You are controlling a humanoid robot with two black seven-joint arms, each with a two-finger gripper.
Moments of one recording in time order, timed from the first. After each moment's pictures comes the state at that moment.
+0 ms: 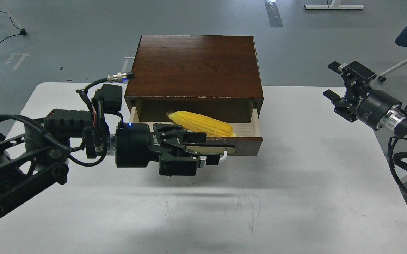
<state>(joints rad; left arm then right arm) -0.59 0.61 -0.60 -1.71 1.72 -0.35 -0.49 0.81 -0.82 0.22 1.07 -0.34 0.23 0.49</state>
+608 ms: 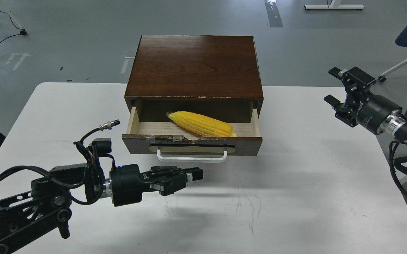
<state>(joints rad) -0.39 0.65 -0.61 -1.60 1.54 -0.27 -0.49 0.79 -0.82 0.22 1.07 -0.34 0.23 0.49</state>
